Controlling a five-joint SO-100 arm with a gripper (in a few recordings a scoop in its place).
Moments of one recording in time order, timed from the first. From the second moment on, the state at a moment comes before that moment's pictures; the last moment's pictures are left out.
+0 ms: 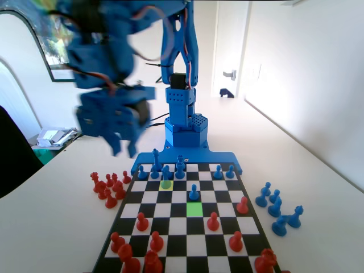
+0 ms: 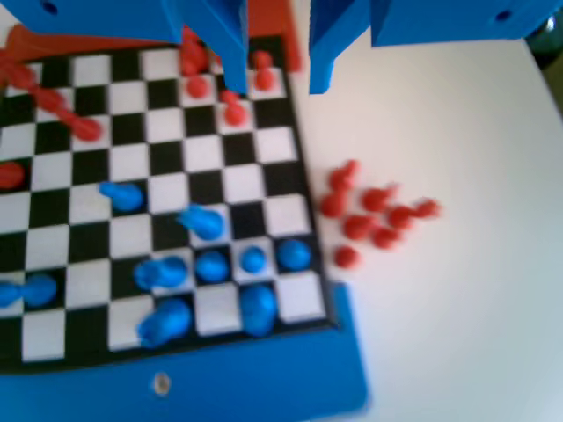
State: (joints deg) arm 22.5 91.8 106.9 67.9 -105.0
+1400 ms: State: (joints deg) arm 14.7 99.6 138.5 41.9 -105.7
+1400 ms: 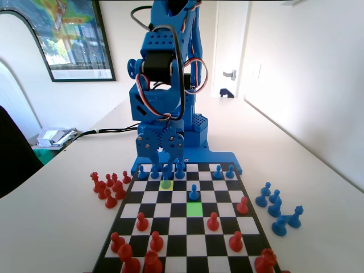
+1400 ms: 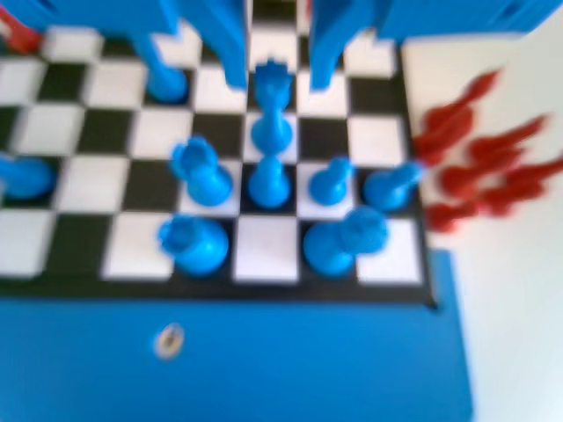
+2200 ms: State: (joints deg) arm 14.7 98.4 141.5 33.6 -105.7
